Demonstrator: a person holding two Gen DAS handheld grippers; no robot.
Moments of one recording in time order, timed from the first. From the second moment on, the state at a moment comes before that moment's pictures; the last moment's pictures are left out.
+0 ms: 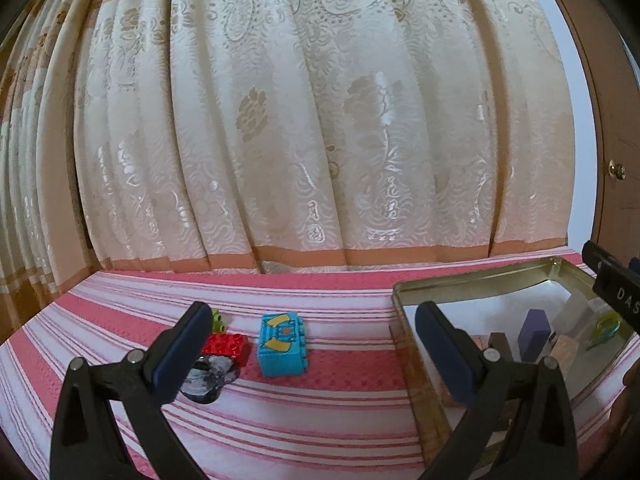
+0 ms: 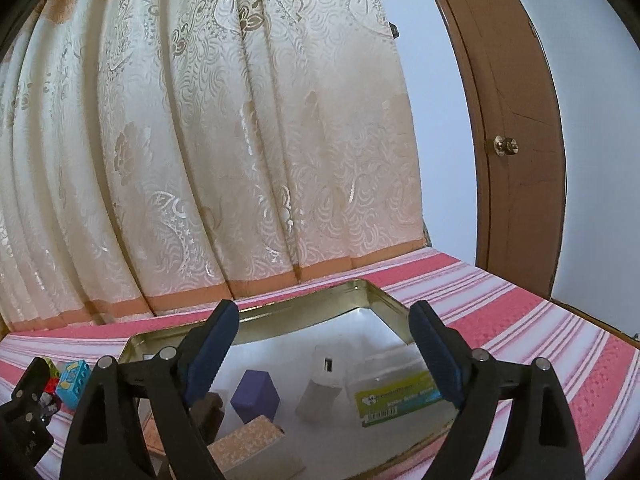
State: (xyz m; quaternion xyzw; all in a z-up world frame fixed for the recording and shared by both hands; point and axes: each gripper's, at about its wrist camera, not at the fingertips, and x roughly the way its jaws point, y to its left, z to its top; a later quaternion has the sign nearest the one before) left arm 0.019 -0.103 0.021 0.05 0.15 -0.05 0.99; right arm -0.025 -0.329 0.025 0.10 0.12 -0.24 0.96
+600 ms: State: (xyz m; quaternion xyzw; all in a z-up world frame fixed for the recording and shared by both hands) left arm 0.024 -0.070 0.018 0.03 0.18 -0.05 0.98; right arm -0.046 -0.292 0.027 0.10 0.10 -0.25 0.96
